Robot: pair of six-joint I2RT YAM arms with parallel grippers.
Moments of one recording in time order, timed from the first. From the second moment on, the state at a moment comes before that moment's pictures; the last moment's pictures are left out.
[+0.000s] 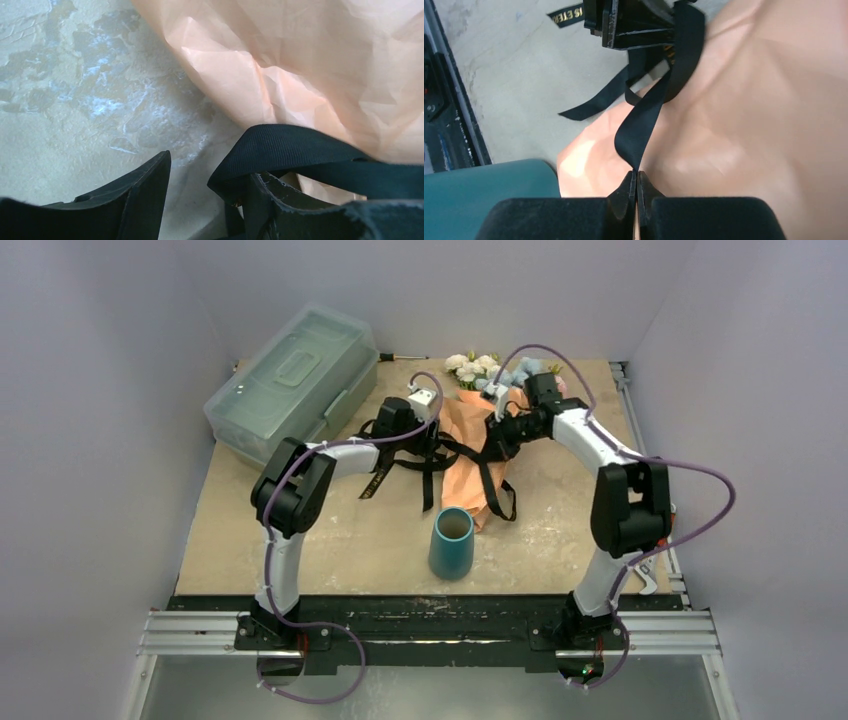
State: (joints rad) left arm -0.51 2.10 1.32 0.26 0.19 -0.11; right arm 0.22 1.85 1.40 -0.65 -0.78 -0.42
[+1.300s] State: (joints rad) left arm -0.40 2.04 1.26 0.25 0.29 -0.01; right arm -0.27 1.55 1.32 -0.73 -0.47 -0.44
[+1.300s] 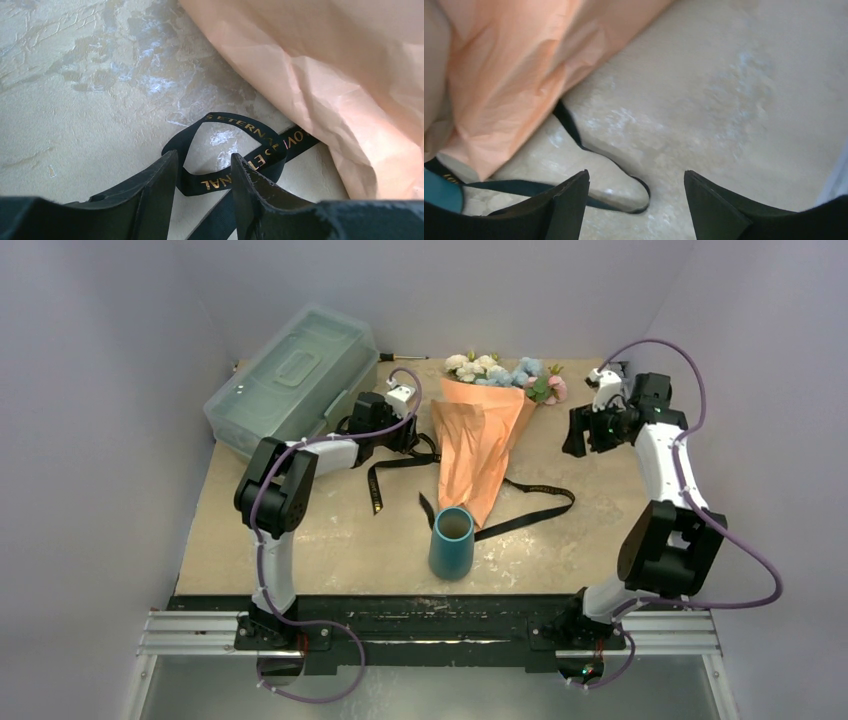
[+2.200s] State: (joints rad) left arm -0.42 2.10 1.36 0.19 0.19 0.04; right arm 0.08 1.98 1.47 -0.48 -0.47 -0.08
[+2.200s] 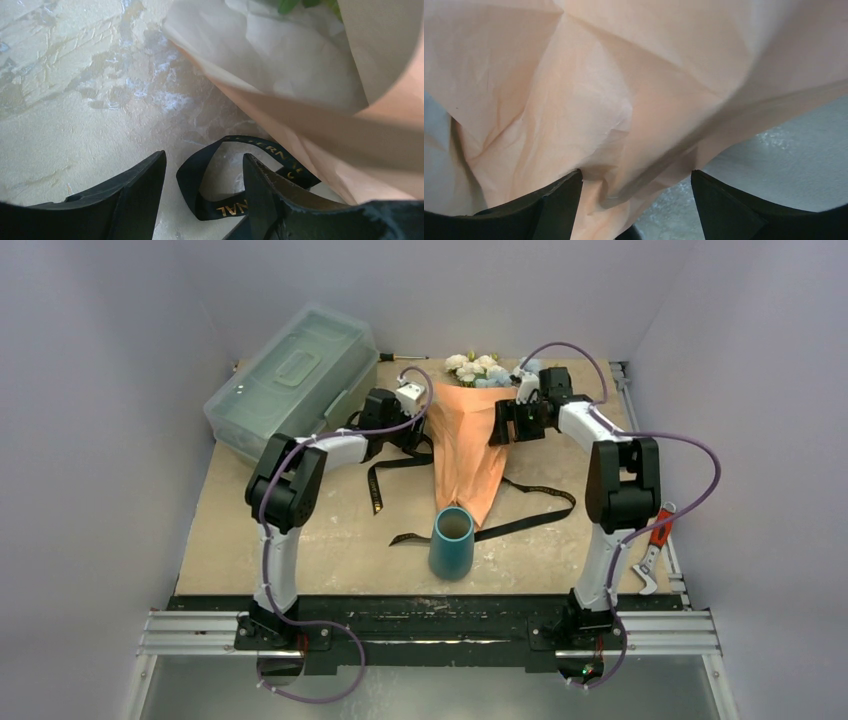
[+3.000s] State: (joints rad) left arm -0.43 2.08 1.42 0.00 0.15 0.10; right arm 0.08 2.09 1.52 -0.47 -0.35 -0.04
